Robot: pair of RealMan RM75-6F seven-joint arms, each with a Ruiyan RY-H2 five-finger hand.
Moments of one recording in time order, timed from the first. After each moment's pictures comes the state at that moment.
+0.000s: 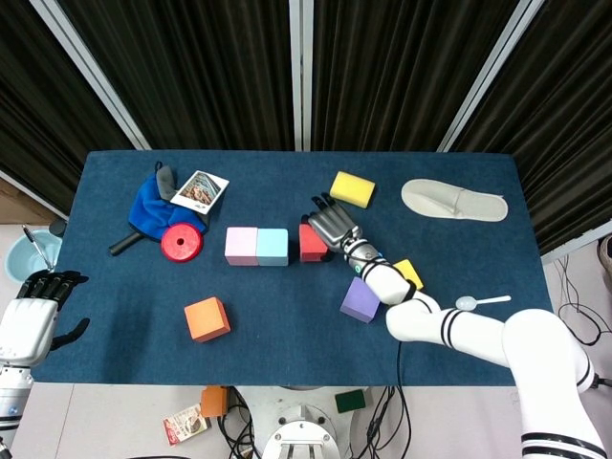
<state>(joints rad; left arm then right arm) -0.08 -1.14 -0.01 -1.55 1.56 1.52 0.03 1.18 -1.66 0.20 -1.17 -0.81 0.62 -0.42</state>
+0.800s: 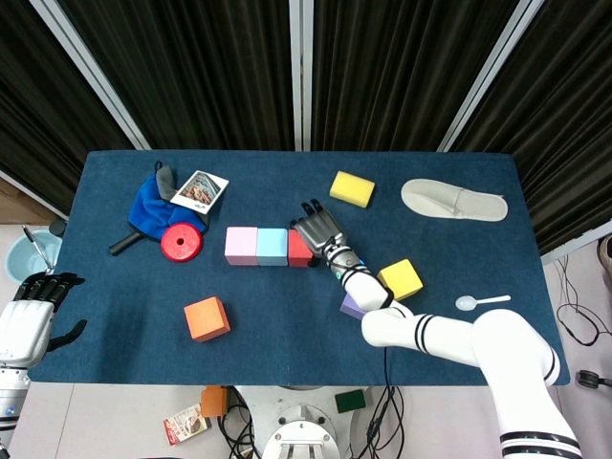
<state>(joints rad) -0.08 -1.16 -0.01 -1.49 1.55 1.51 -0.02 1.26 -1.76 0.19 -1.13 -0.60 0.69 -0.57</state>
